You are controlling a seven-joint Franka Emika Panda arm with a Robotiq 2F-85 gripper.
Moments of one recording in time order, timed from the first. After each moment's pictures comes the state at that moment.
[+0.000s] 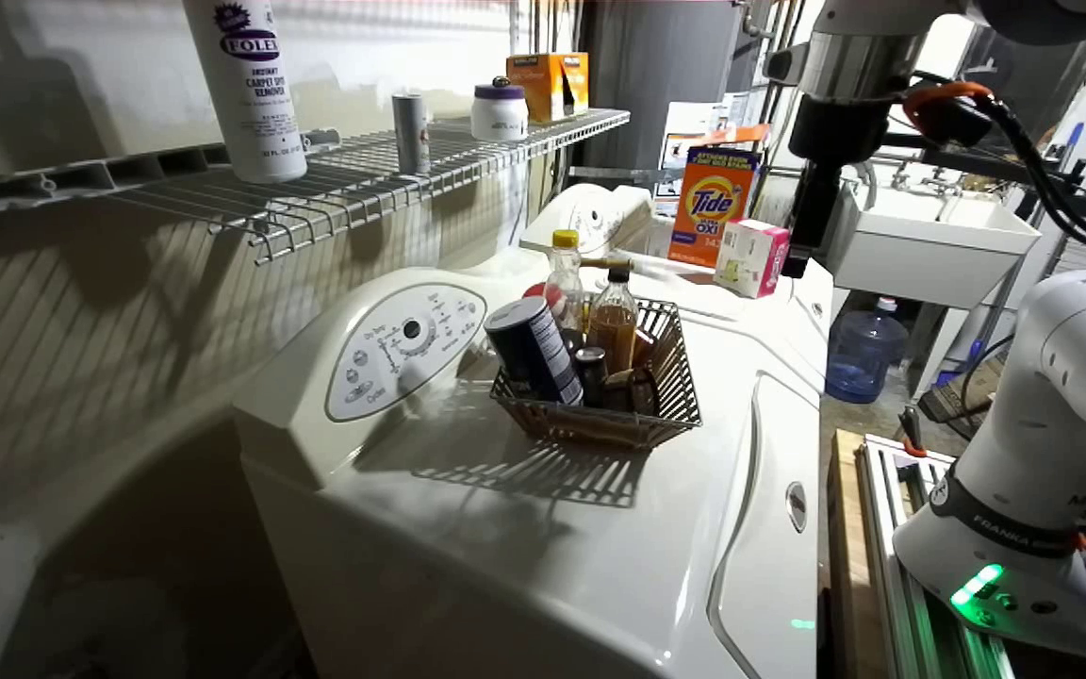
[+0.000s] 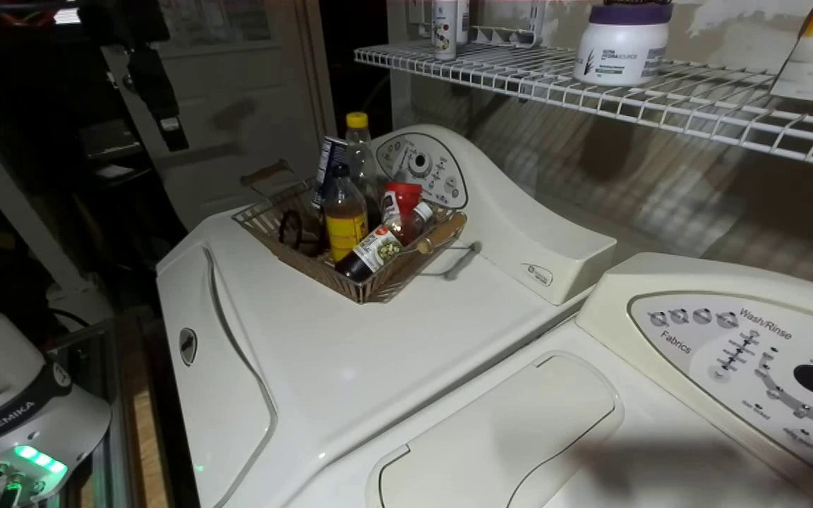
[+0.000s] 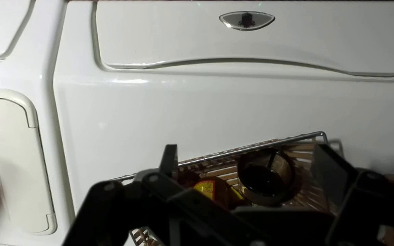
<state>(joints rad) 0.00 -0.80 0.11 -2.50 -0.07 1.69 0.12</state>
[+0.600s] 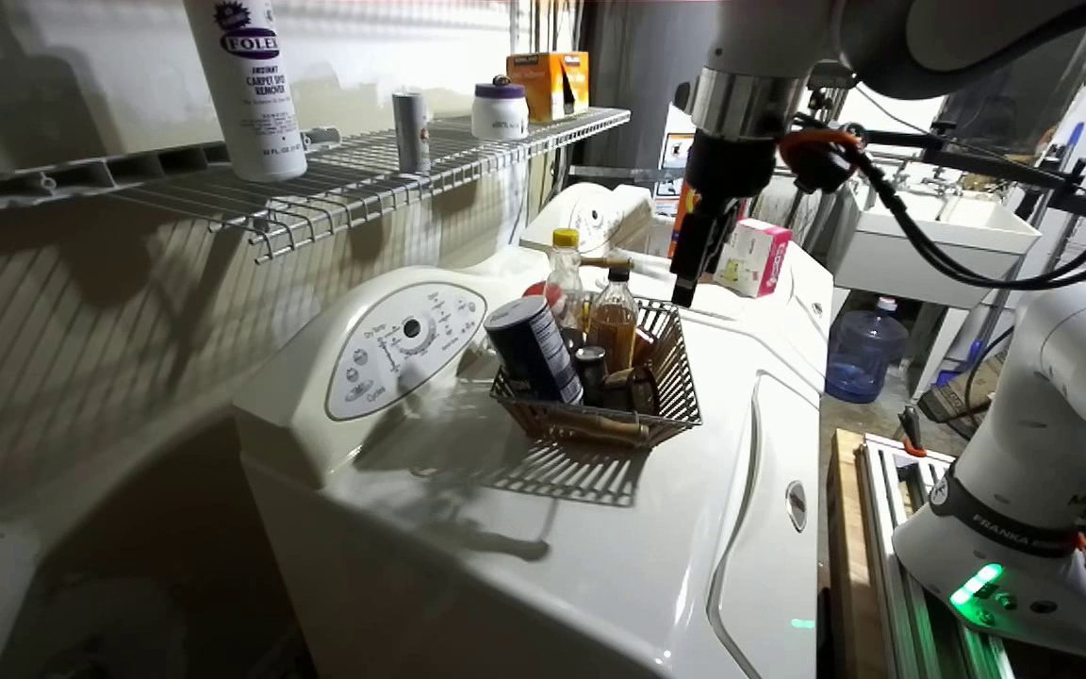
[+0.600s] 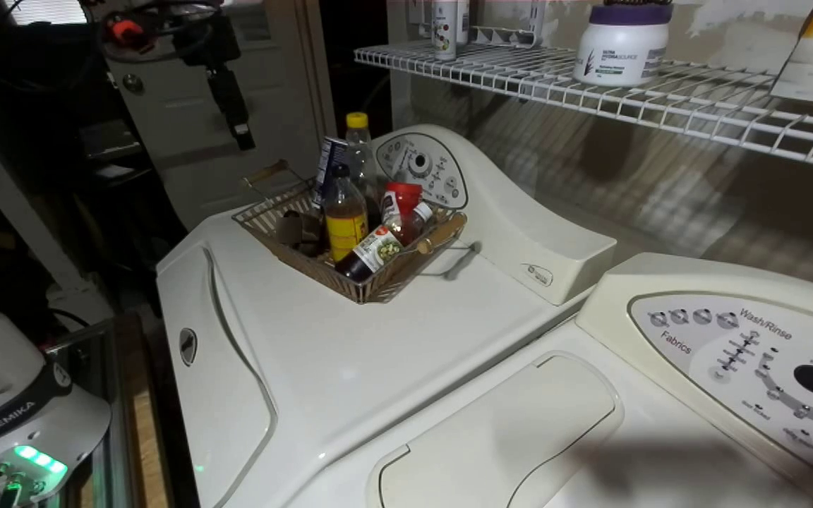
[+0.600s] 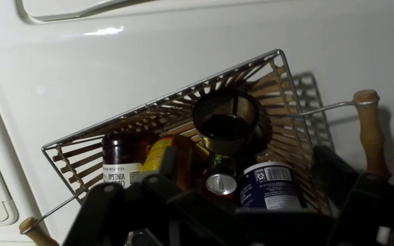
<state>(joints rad) 0.01 -0.51 0.19 -2.40 -0.02 1.93 0.33</state>
